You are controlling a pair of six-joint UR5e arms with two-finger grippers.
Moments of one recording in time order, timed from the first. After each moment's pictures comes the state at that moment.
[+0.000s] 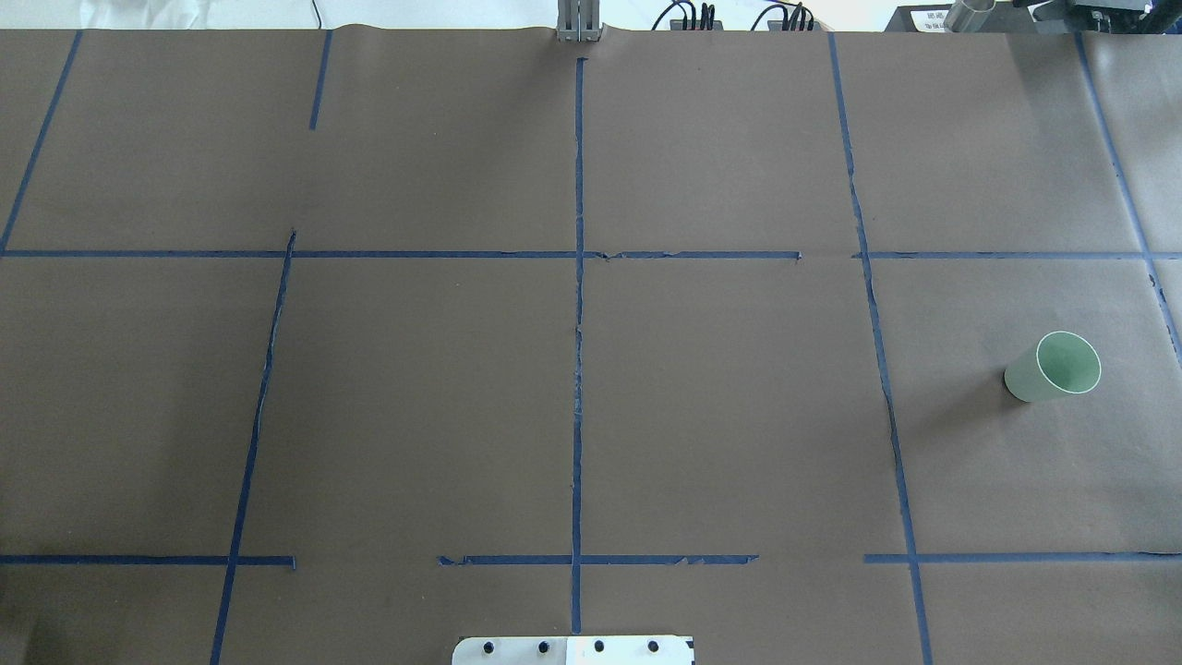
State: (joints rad) left arm -0.10 -1.19 -1.60 -1.17 -1.54 -3.11; right arm 1.51 -1.70 1.90 -1.68 2.38 -0.05
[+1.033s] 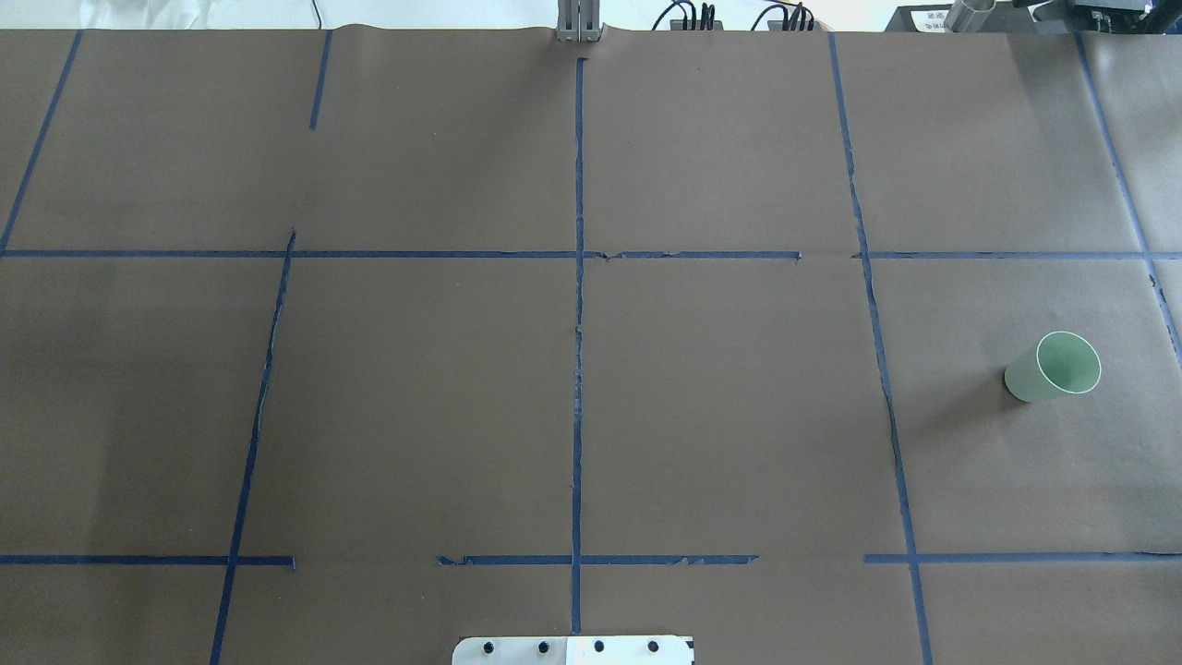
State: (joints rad) left arm -0.89 -1.25 -1.67 -1.50 -0.93 -2.25; right arm 1.51 -1.70 1.90 -1.68 2.38 -0.05
